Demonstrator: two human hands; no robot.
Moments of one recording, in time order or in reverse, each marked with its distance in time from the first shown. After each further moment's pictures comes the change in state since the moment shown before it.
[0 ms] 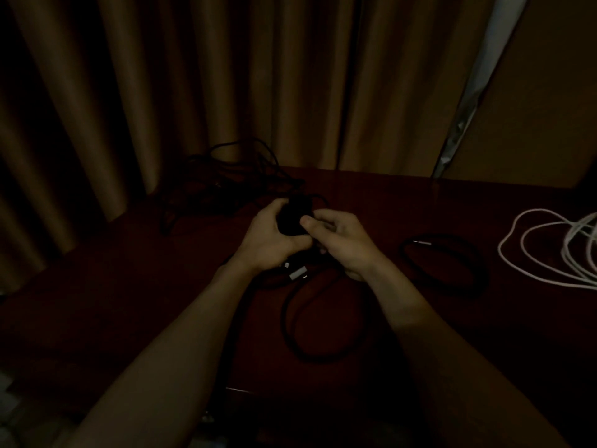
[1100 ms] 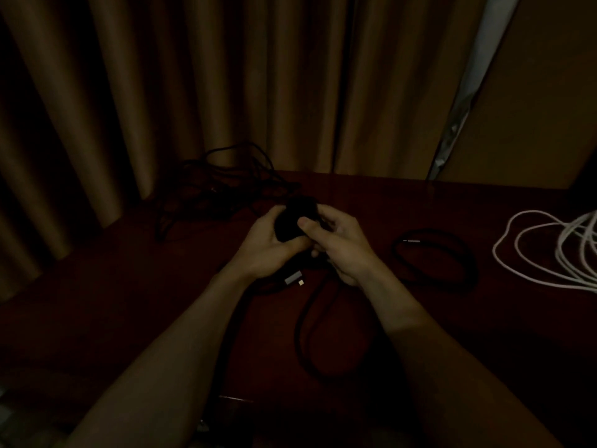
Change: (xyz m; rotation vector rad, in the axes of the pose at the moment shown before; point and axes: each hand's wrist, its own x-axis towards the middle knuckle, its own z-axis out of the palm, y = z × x) left_hand -0.002 0.002 0.005 -0.075 -0.047 0.012; right_hand -0.003 -0.004 0.003 0.166 0.043 -0.050
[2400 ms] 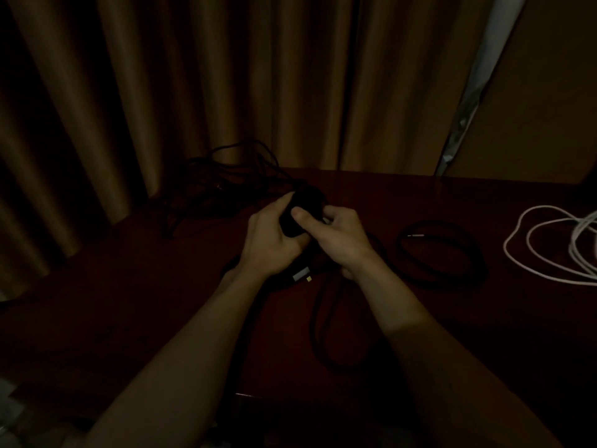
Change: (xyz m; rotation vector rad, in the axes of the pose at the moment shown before) left_hand -0.004 0.006 0.005 0.312 0.219 0.295; right_hand 0.006 -0.003 0.014 -0.088 0.113 0.072
